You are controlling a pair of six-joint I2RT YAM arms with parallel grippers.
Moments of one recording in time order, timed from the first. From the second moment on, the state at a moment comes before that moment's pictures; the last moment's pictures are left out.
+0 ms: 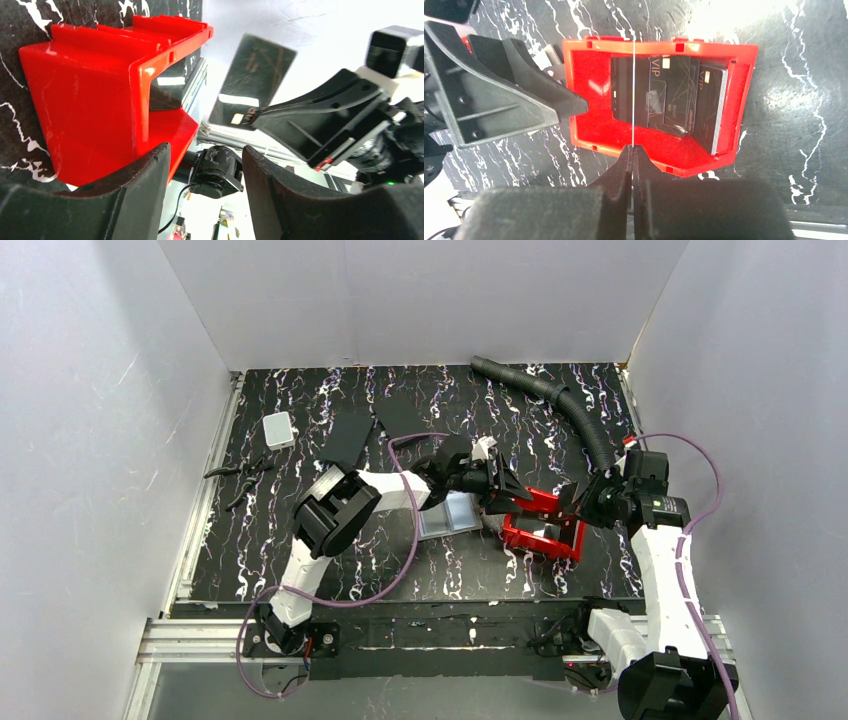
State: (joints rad) left arm -0.83 2.18 1.33 0.51 0.73 -1.39; right arm -0.11 0.91 0.83 -0.87 -0.33 0.38
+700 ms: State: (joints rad) left arm -0.52 1.52 1.03 -0.21 0.61 -0.87; right arm 0.35 1.24 0.92 -0.51 -0.54 0.44
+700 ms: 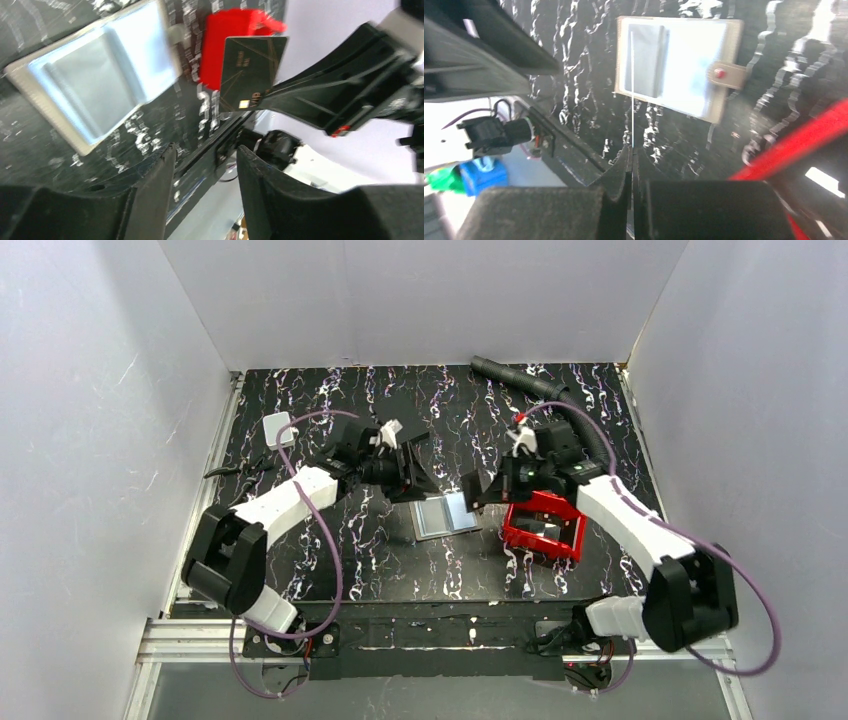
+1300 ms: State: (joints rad) left arm -0.51 1.82 1.01 -0.30 0.61 -0.86; right arm 0.45 1.62 0.92 -0.35 -0.68 0.46
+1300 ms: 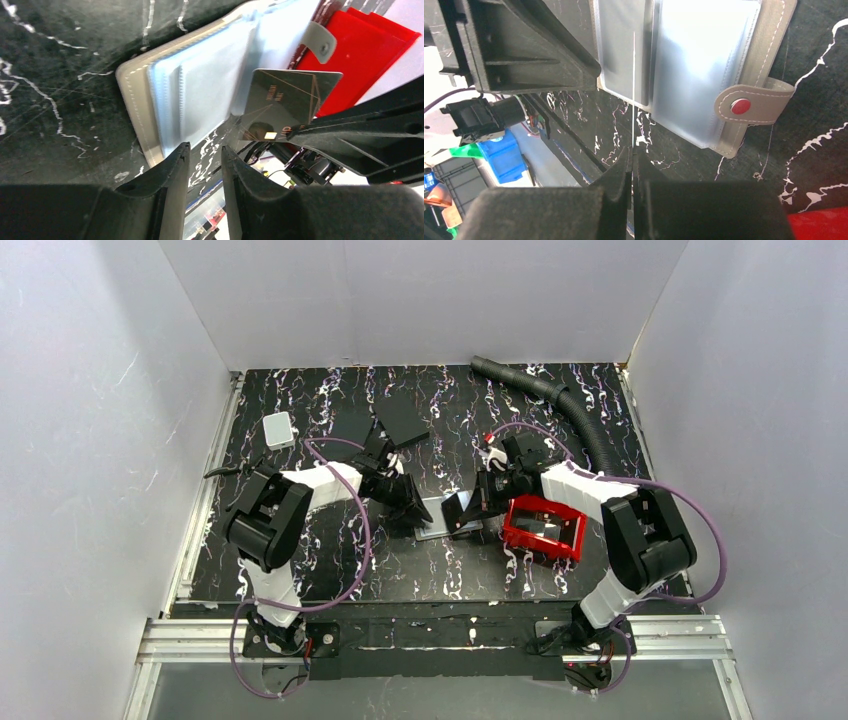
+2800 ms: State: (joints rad) left arm -0.52 1.89 1.10 -0.48 0.57 -0.79; right arm 0.43 1.73 0.92 -0.31 -0.77 0.41
